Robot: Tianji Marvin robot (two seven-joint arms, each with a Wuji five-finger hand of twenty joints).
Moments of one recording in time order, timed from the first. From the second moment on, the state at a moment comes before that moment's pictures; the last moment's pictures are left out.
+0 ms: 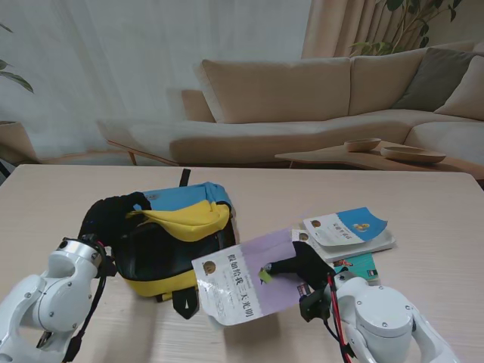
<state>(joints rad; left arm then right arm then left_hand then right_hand) 1.75 -1.09 -1.49 -1.87 0.79 0.01 0.01 -1.83 -1.14 1.30 -1.96 0.23 0.36 0.13 1.12 -0.35 0.31 -0.08 0.59 -0.02 0.87 0.76 1.06 0.19 0.62 0.63 0.82 0.45 0.88 0.74 0.34 0.56 1.27 0.76 0.75 -0.79 1.17 -0.25 0.96 0.16 0.76 0.61 1.09 0.28 0.86 0.49 1.10 0.34 1.02 0.42 0.87 0.45 1.60 0.52</state>
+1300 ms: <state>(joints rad) 1.92 -1.11 -1.48 -2.04 0.65 -0.01 0.06 -1.54 -1.42 0.98 -1.76 0.57 0.70 -0.58 1.17 -0.35 0.26 -0.08 0.59 0.02 0.88 0.77 1.06 0.24 0.62 0.62 0.82 0.45 0.88 0.74 0.33 0.56 1.27 0.76 0.75 -0.79 1.17 -0.25 0.96 0.16 0.76 0.61 1.09 0.28 0.87 0.47 1.11 0.34 1.02 0.40 0.88 0.46 1.61 0.48</state>
